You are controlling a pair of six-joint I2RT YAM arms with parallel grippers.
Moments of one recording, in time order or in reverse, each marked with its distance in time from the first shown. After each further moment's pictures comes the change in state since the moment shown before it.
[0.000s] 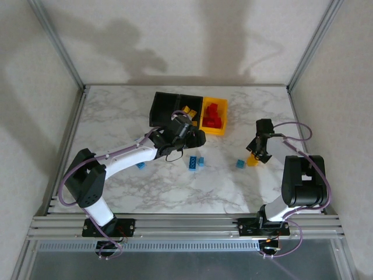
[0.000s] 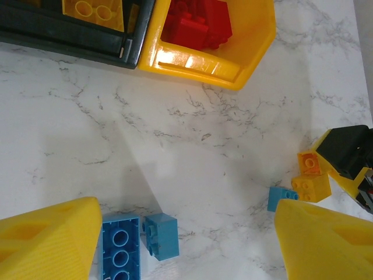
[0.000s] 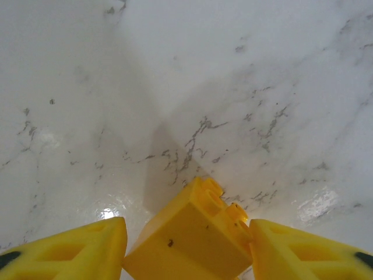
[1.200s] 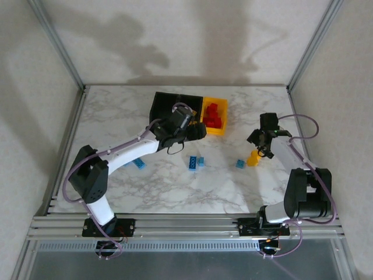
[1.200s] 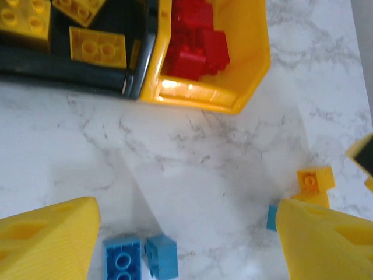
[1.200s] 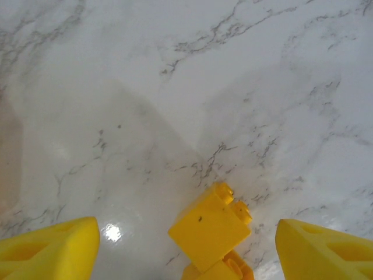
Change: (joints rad) left arm 0.028 0.037 0.100 -0.070 -0.004 0.039; right arm 0.002 -0.104 0.072 -0.084 0.029 -0.045
